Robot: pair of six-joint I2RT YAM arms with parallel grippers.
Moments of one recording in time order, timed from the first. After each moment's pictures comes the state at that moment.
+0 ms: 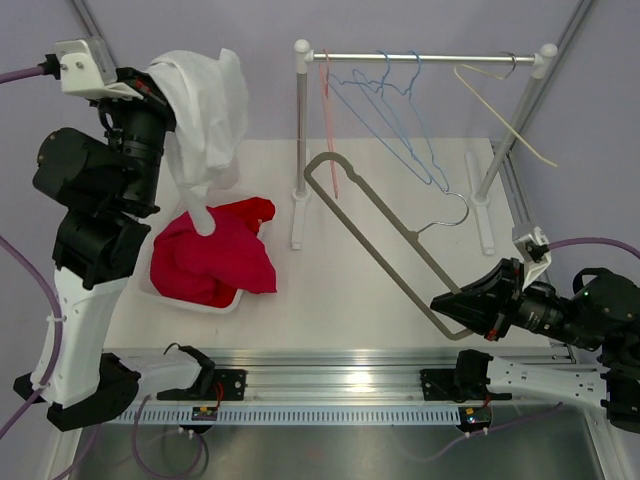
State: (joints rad) left arm -0.56 1.20 1.94 -0.30 -0.39 -0.08; right arm 1.24 0.52 1.32 -0.87 0.09 0.49
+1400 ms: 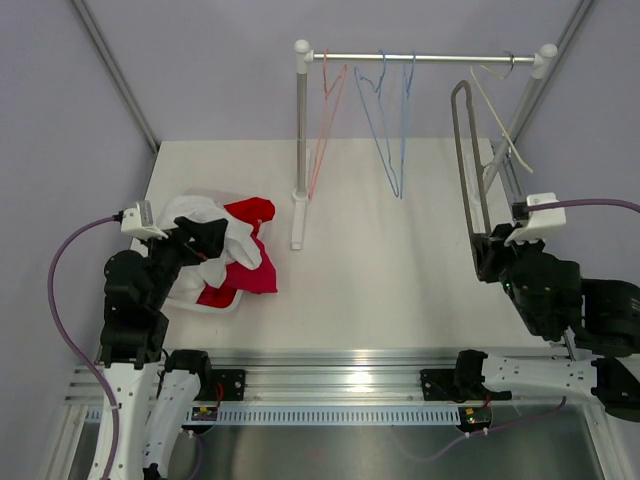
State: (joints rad) left arm -0.04 0.49 0.78 -0.34 0.17 -0.51; right arm 1.24 0.72 1.47 -1.17 1.01 0.46
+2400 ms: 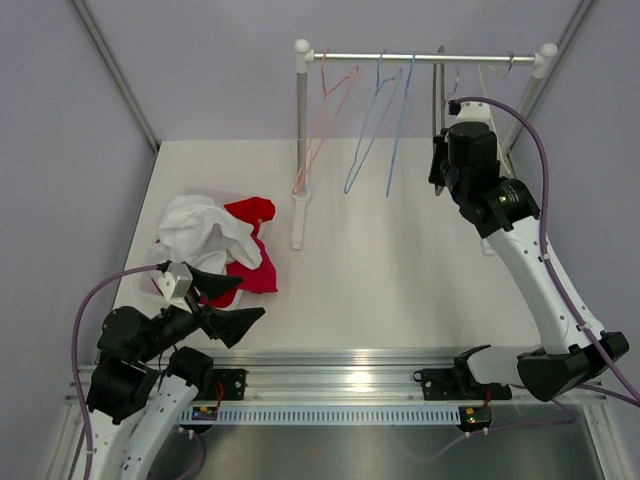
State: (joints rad) left arm -0.37 0.13 0.68 -0.49 0.57 -0.32; right arm 0.41 1.29 1.55 -0.69 0.42 0.21
